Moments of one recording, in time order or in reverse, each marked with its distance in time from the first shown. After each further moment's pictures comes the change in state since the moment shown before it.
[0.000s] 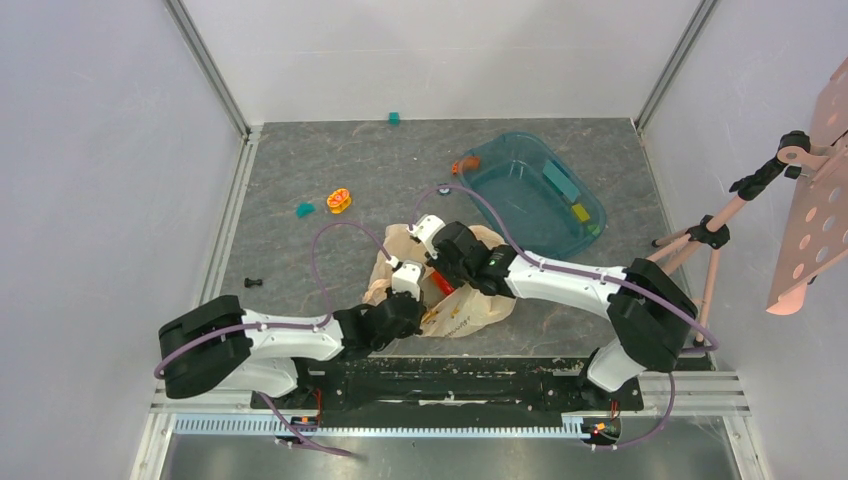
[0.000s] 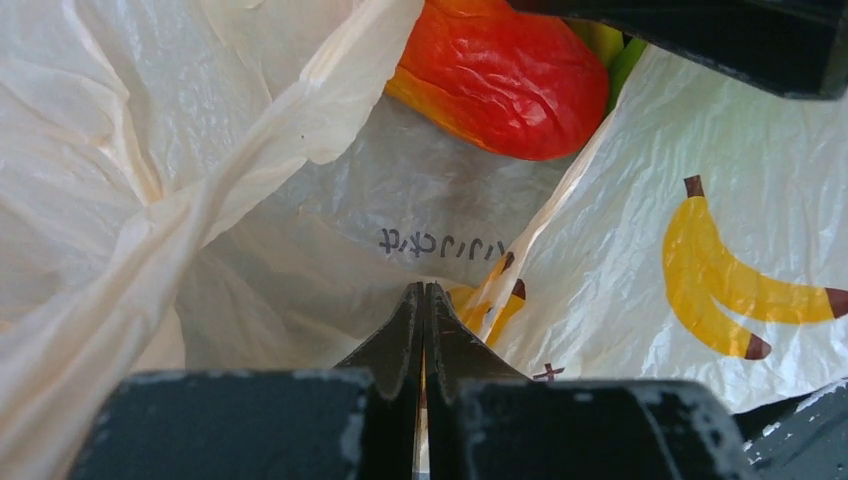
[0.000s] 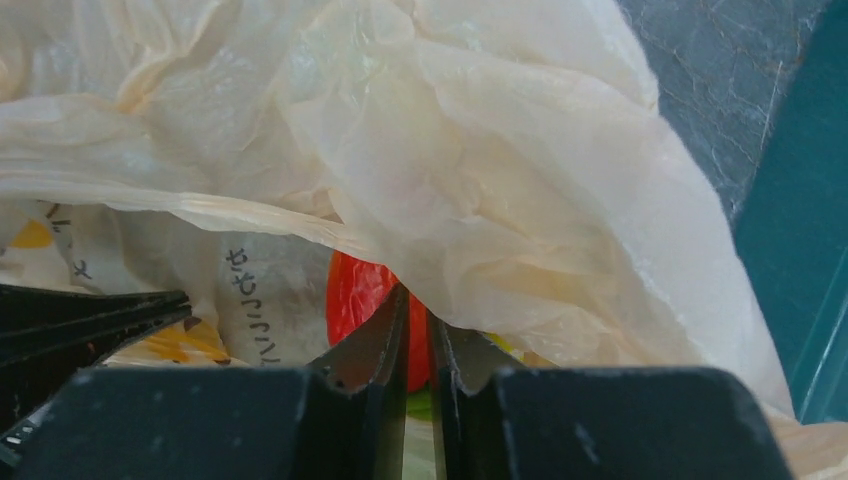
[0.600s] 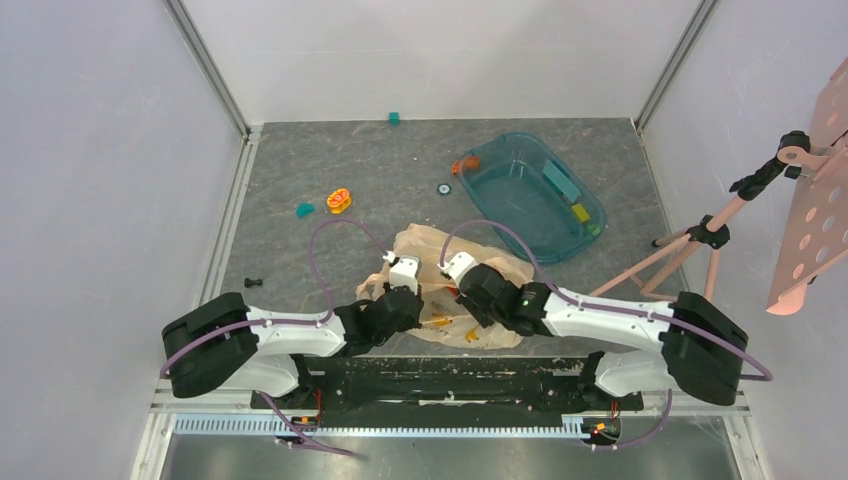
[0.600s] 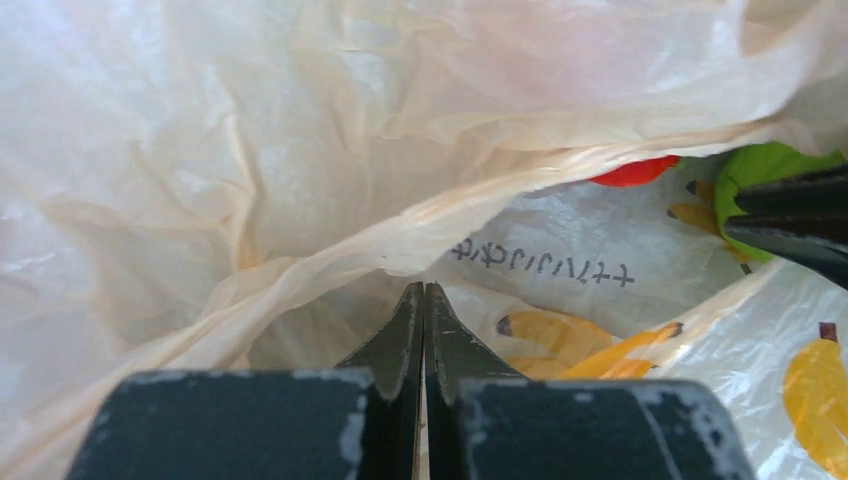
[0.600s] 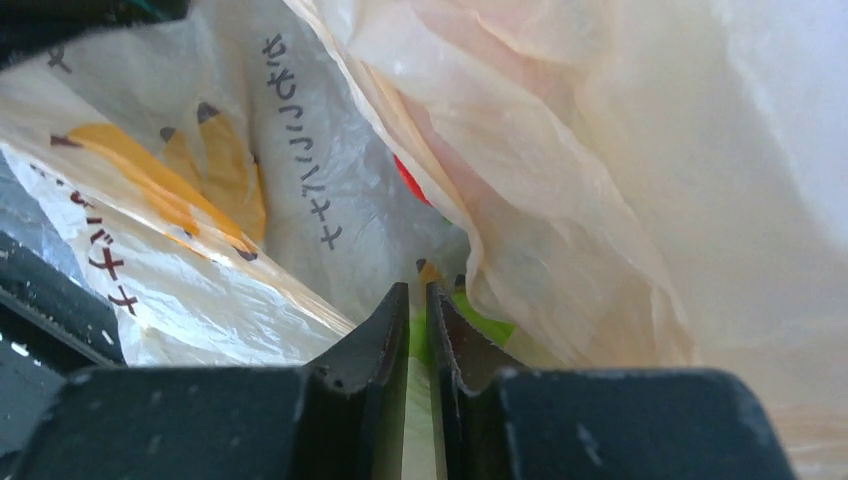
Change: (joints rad) left arm 0.050 0.035 0.008 0.026 0.001 0.003; right arm 0.109 -0.245 -0.285 -0.076 0.072 0.149
